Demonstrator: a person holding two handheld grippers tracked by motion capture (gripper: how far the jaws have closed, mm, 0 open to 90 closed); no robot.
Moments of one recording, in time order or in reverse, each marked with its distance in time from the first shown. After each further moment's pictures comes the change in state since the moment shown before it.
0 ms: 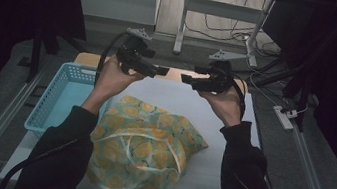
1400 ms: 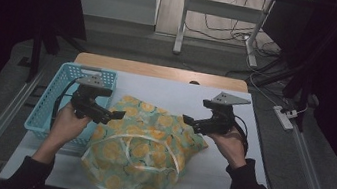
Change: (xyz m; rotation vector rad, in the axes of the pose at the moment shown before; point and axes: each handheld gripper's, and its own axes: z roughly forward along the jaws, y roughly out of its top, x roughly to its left) left arm -0.019 -0.144 -0.057 0.042 0.017 -0.066; right arm 0.028 -0.100 -0.021 0.013 -0.005 0.030
